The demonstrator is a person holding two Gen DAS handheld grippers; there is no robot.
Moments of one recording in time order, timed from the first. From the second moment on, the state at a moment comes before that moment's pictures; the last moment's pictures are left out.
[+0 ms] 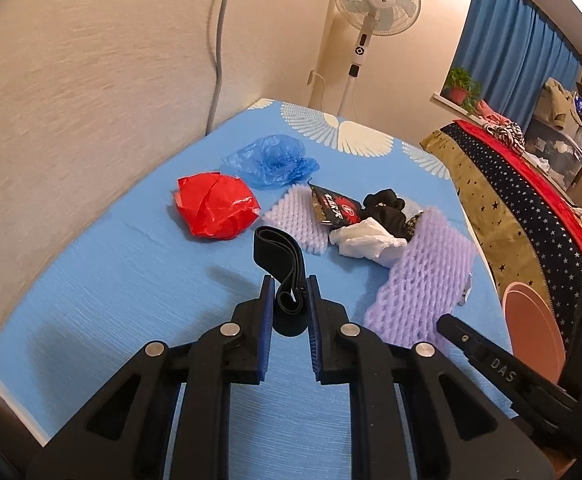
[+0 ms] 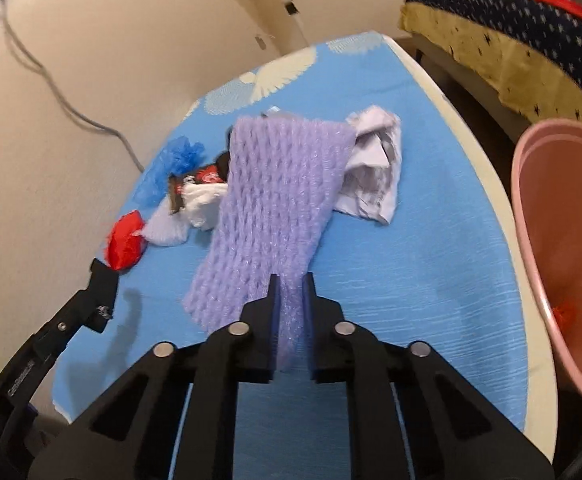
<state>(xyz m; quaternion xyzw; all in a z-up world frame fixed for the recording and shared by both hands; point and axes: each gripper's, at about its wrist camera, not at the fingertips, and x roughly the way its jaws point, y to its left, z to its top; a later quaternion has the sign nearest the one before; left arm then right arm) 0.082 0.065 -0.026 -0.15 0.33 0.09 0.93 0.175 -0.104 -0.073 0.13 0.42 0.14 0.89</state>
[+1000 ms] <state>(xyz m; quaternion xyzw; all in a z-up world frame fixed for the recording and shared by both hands) 0.069 0.012 -0.003 -0.12 0.30 0.01 0.95 0.101 -0.167 0.016 0.06 0.31 0.06 0.95</state>
